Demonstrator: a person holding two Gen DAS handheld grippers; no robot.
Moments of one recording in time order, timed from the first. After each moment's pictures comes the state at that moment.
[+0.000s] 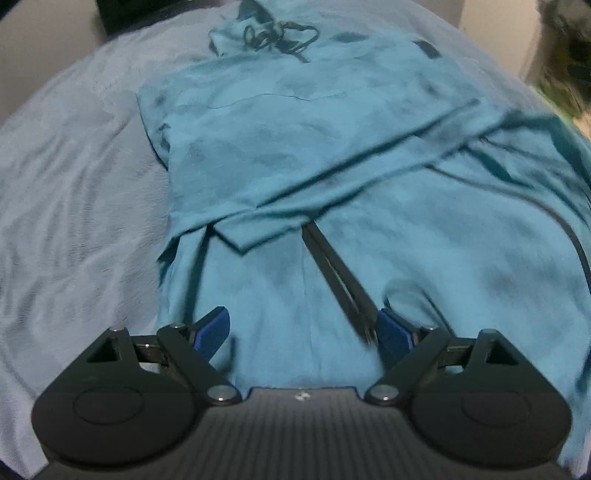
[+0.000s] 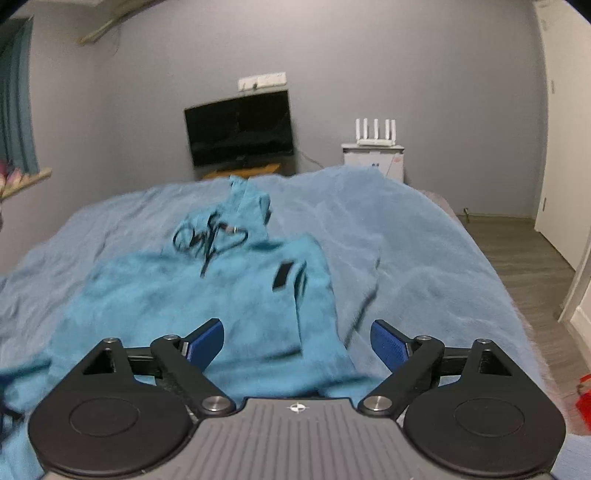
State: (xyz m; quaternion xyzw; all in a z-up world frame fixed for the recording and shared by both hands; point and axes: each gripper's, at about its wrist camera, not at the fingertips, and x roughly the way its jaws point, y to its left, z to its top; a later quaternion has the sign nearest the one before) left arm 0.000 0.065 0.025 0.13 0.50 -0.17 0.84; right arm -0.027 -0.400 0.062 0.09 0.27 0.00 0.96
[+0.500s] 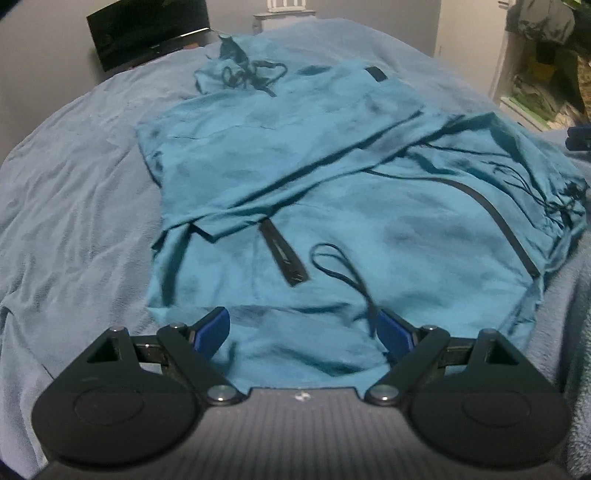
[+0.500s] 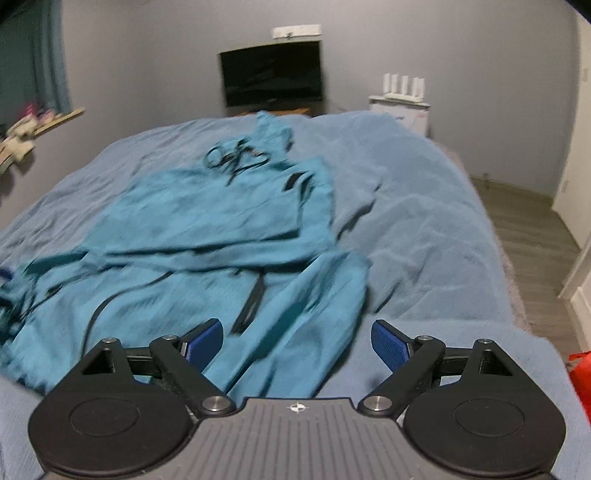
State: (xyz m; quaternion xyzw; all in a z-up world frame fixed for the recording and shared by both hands) left arm -0.087 0.050 0.060 0.13 0.45 -0.19 0.86; right arm -0.164 -0.425 0.048 0.05 0.35 0.07 0.93
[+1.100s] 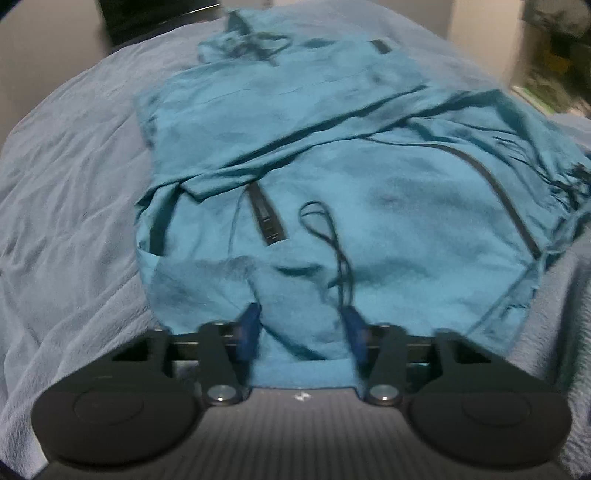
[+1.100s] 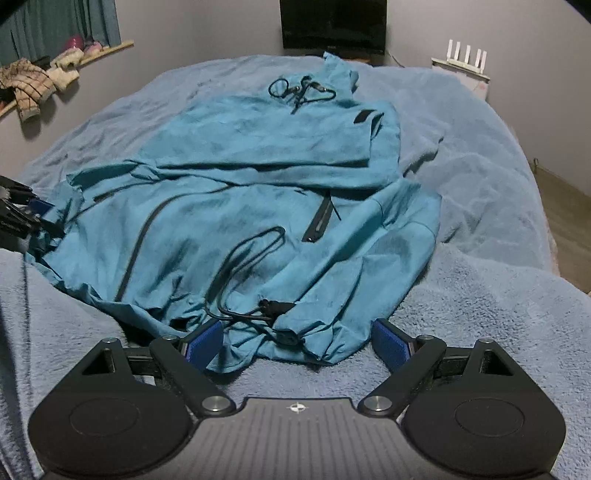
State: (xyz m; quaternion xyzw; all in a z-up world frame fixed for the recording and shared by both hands) left arm -0.101 0.040 0.038 0.13 0.48 -0.18 0.85; right arm -0.197 -0.379 0.029 0.00 0.43 0.14 0.89
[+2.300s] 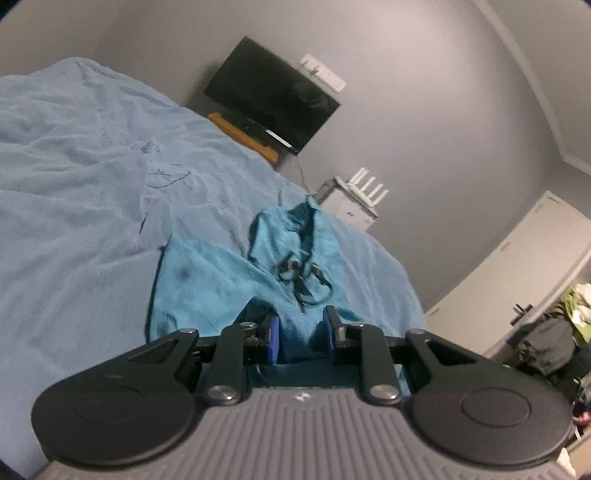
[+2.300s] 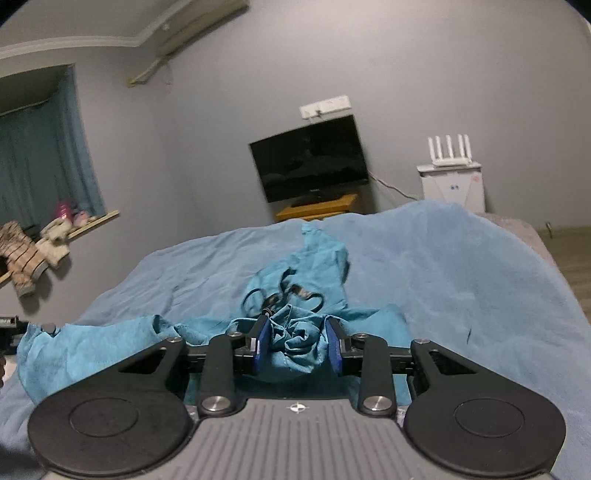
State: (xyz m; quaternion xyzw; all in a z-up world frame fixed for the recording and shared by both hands) left arm 0.138 0.174 0.132 -0.30 0.27 -0.14 0.90; right arm 0.091 -0.429 0.129 0.16 0.22 0.13 0.95
